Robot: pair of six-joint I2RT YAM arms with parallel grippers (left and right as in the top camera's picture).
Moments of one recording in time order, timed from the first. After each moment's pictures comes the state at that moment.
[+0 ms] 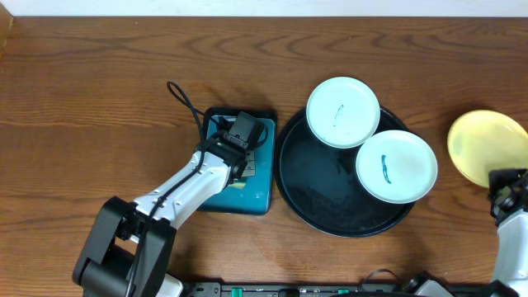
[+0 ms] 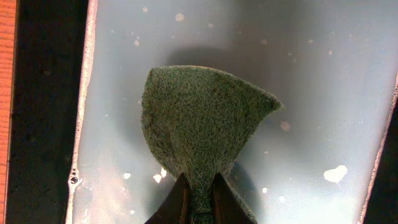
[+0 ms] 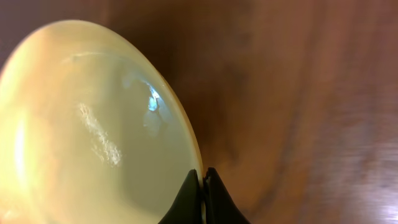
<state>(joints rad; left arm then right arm) -0.49 1.64 0.92 -0.56 -0.21 -0.54 -0.70 1.24 0.71 -0.43 0.06 0.84</state>
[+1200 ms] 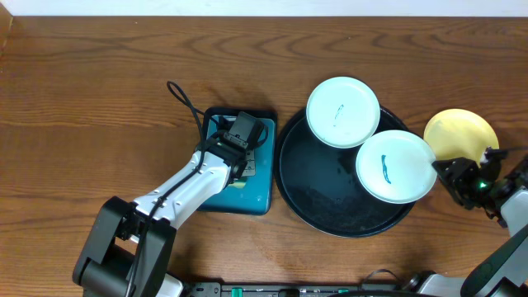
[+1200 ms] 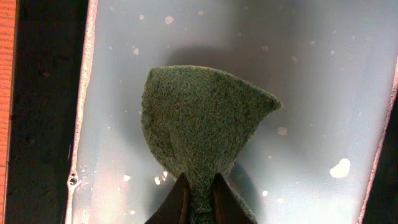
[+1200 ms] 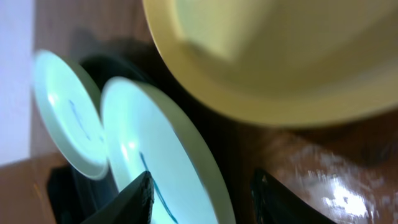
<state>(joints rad) -0.49 1.64 0.92 -0.55 -0.21 -0.54 -0.70 1.53 0.71 -0.46 -0.70 0.20</state>
